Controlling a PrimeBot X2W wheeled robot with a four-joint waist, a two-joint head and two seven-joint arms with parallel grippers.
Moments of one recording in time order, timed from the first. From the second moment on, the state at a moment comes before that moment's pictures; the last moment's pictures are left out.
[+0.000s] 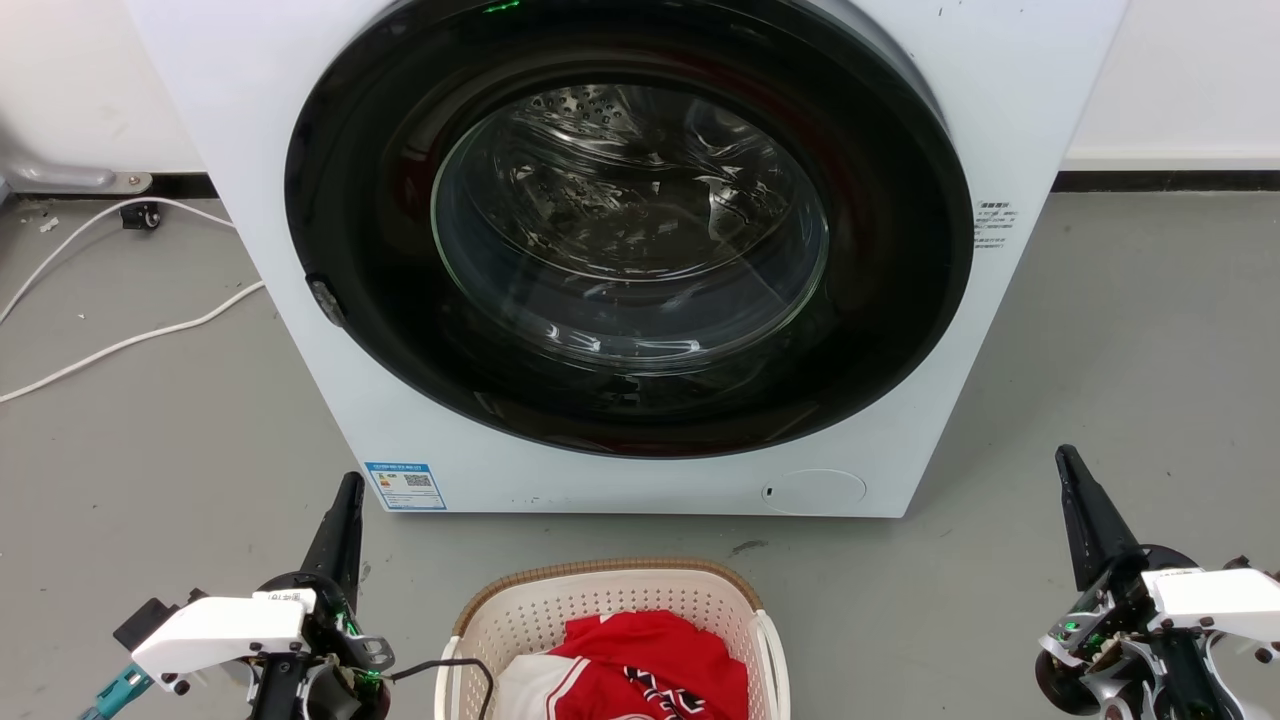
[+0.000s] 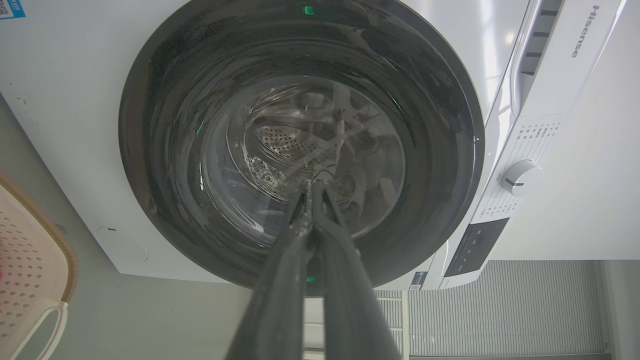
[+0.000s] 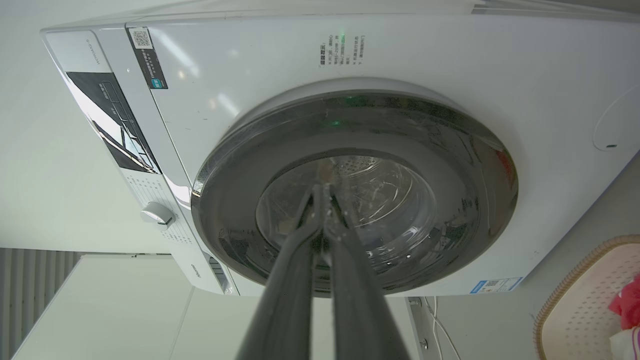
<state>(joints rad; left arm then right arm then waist) -0.11 0.05 0.11 0.25 -1.61 -0.13 0.11 -0.11 -0.05 -0.11 0.25 1.61 0.13 0.12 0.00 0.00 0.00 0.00</state>
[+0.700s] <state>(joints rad) -0.11 0.05 0.11 0.25 -1.61 -0.13 0.11 -0.11 -0.05 -0.11 0.25 1.61 0.13 0.12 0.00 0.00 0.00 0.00</state>
